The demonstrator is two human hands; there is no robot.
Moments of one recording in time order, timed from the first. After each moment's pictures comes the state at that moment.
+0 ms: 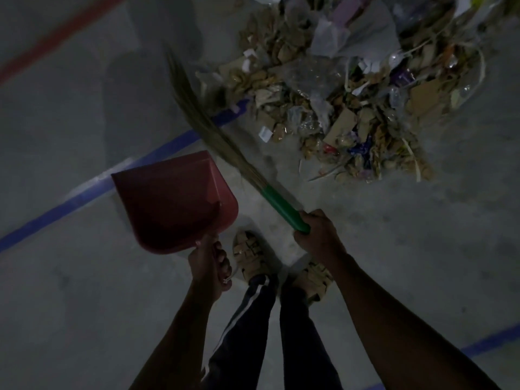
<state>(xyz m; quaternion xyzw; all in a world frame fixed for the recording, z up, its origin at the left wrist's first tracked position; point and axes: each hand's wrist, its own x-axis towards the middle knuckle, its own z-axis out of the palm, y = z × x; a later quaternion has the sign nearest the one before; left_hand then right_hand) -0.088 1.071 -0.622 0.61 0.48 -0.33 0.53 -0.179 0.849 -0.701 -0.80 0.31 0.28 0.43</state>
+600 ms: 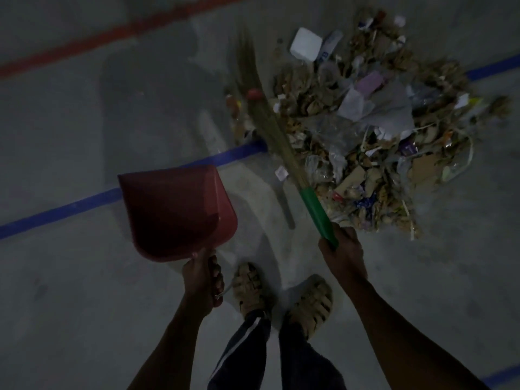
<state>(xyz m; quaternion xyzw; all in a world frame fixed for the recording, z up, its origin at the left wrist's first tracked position) 0.008 1.107 -0.607 0.59 0.48 -0.36 0.53 -0.088 0.828 -0.660 -0.87 0.37 0.17 0.27</state>
